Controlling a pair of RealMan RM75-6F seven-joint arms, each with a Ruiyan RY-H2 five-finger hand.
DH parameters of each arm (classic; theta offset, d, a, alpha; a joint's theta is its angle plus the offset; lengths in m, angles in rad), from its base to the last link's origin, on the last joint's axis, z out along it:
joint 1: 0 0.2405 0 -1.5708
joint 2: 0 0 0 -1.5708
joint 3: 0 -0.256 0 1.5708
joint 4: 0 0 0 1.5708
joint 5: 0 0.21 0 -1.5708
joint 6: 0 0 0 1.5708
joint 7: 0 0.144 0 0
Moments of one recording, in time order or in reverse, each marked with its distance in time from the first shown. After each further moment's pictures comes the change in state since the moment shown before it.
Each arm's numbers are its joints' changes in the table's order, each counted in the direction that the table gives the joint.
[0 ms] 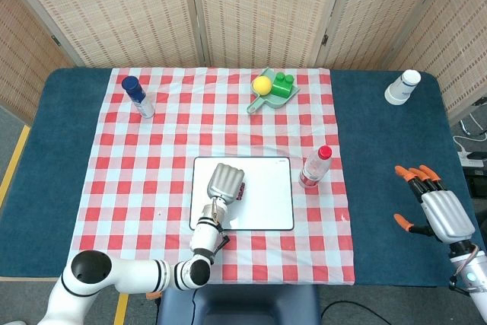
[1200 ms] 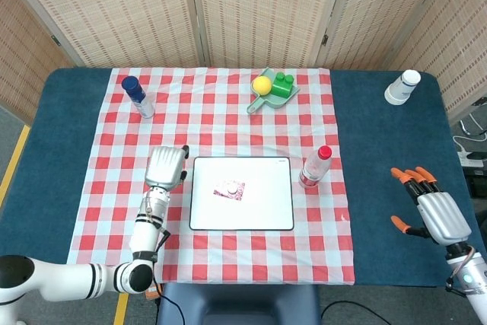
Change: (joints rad) left arm 0.292 0.358 -0.099 -0.358 0.301 0.253 -0.345; right arm -0.003 -0.005 0.005 -0.016 -0.011 0.005 -0.033
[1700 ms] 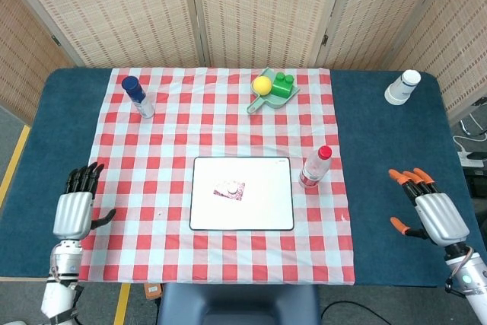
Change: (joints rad) left arm 0.492 0.183 -0.286 0.072 0.432 0.248 -0.628; right arm 0.004 0.008 0.006 -0.014 -0.003 -0.010 -0.005
